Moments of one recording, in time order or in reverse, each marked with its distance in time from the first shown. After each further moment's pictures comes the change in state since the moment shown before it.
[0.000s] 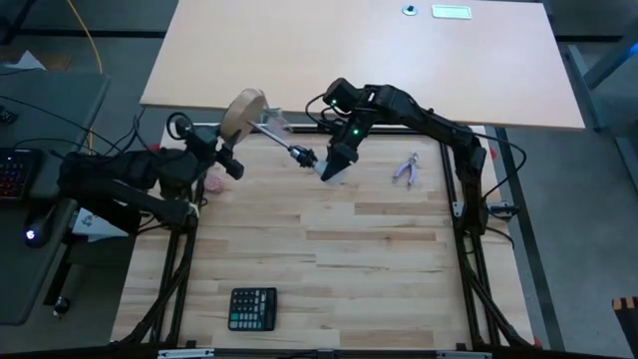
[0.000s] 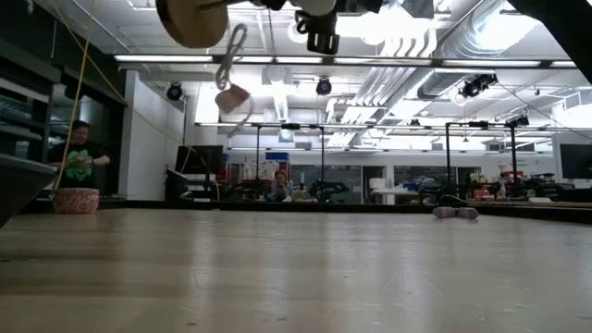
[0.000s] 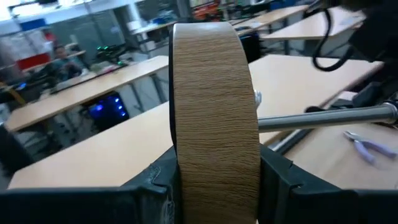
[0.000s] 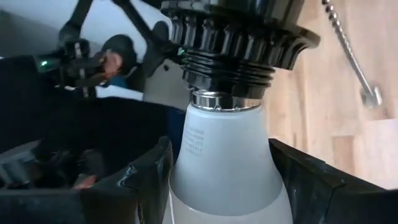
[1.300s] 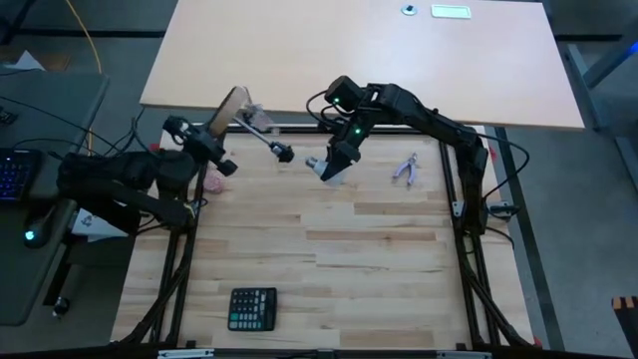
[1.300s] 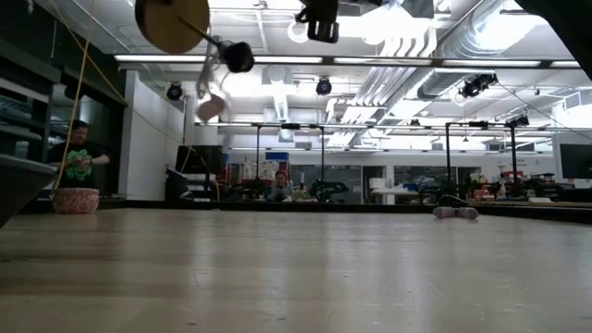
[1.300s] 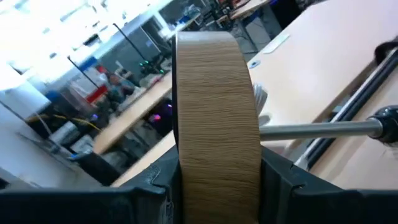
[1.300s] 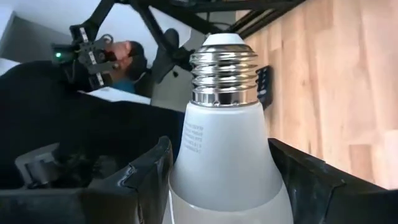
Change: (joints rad) left arm 0.002 -0.079 -0.014 -0.015 -0.191 0.346; right arm 0.016 -0.013 0.009 0.009 0.001 0.037
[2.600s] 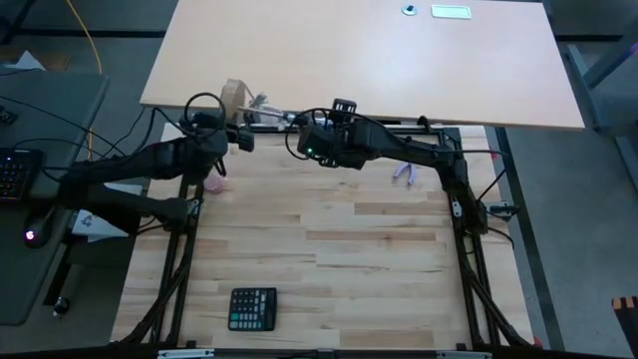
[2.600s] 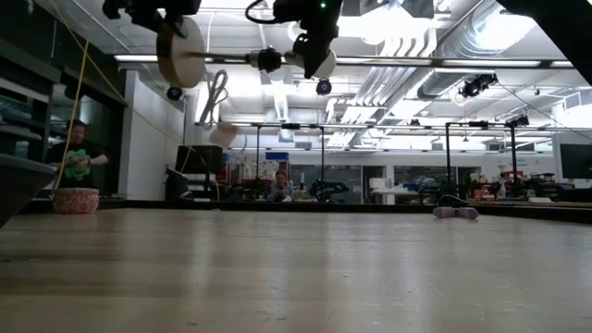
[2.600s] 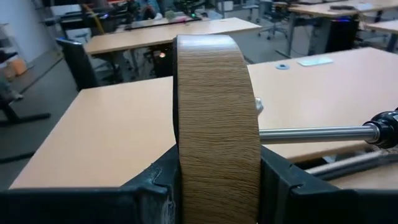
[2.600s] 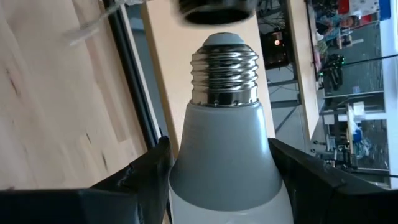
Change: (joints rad) left arm 0.360 0.154 0.010 0.009 0.169 -0.668; right arm 0.240 0.138 0.108 -0.090 1.972 -0.439
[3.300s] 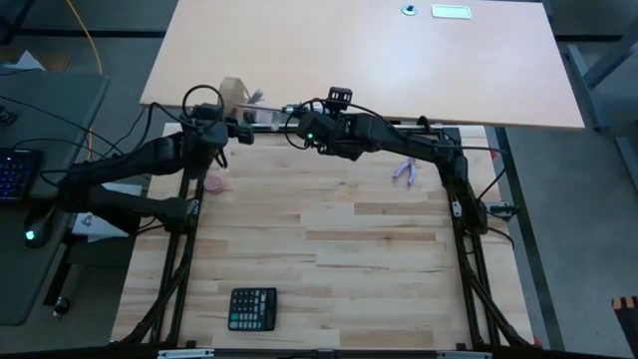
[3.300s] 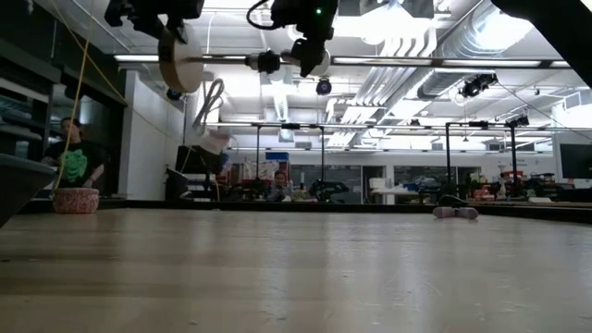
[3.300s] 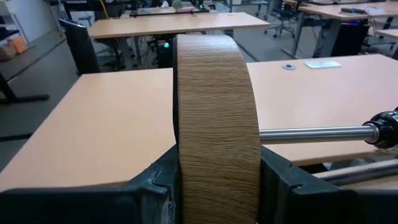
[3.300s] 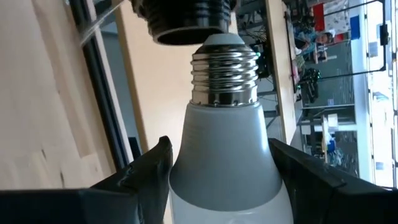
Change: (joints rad) left arm 0.072 0.010 0.009 -0.004 0.073 -0.052; right arm -0.046 0.000 -0.001 0.155 0.029 -0.209
